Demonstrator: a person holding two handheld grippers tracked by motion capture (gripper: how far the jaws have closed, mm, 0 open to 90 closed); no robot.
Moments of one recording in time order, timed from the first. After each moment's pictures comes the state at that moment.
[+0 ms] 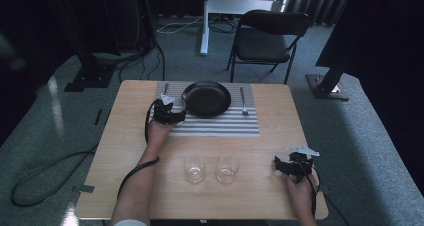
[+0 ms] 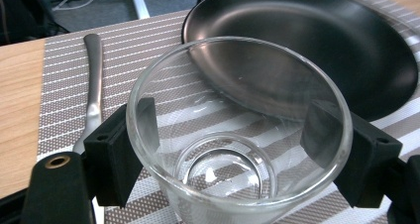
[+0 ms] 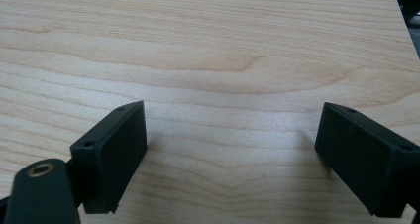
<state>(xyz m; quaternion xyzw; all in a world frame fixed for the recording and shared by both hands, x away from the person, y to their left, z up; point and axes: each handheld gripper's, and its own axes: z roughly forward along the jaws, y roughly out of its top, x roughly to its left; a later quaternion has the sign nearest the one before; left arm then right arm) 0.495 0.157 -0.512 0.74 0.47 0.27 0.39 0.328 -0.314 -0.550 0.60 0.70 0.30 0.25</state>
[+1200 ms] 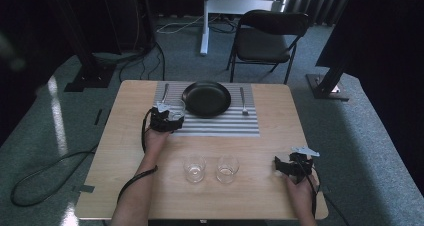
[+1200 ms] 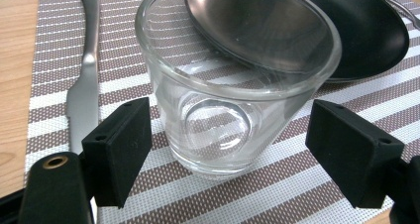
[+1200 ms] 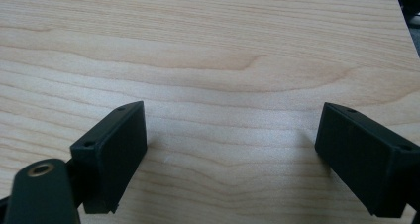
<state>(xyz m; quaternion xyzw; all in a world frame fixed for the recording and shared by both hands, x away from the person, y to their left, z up) 0.468 0.168 -0.521 0.74 0.50 0.24 0.39 0.327 -0.314 -0.550 0.60 0.70 0.30 0.25</state>
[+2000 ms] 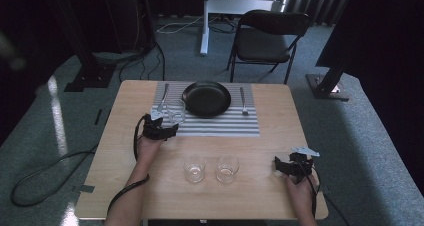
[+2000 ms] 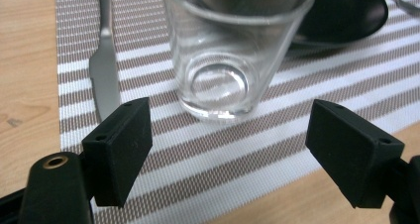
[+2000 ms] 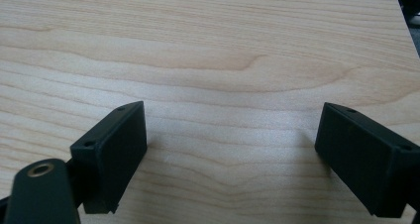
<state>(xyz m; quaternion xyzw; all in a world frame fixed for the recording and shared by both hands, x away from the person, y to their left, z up) 0.436 0.187 -0.520 0.74 0.50 0.23 0.38 0.327 -0.314 -0.550 0.60 0.70 0.30 0.25</state>
